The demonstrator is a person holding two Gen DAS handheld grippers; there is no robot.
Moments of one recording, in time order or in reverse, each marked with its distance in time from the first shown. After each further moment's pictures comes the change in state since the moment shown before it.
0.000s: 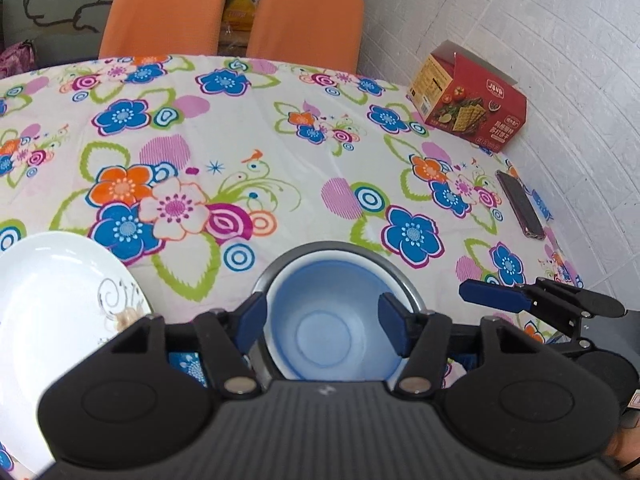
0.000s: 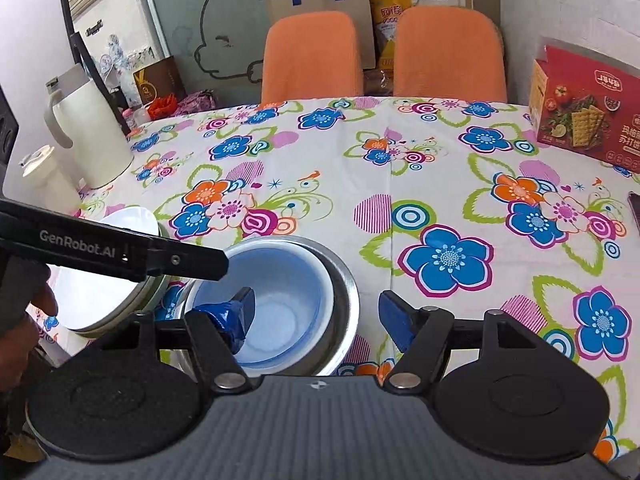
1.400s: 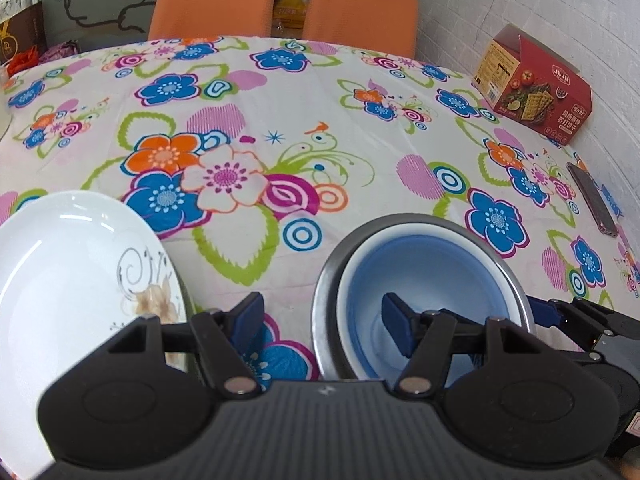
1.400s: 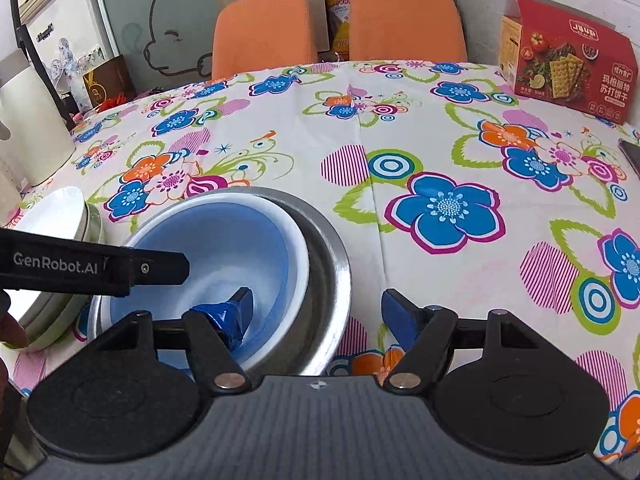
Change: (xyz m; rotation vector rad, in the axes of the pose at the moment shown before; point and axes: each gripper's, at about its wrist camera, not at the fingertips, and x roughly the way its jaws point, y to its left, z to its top) left arm 0.050 0.019 -0.025 -0.002 -0.013 0.183; right arm 0.064 0.005 -0.035 0.060 0.010 -0.129
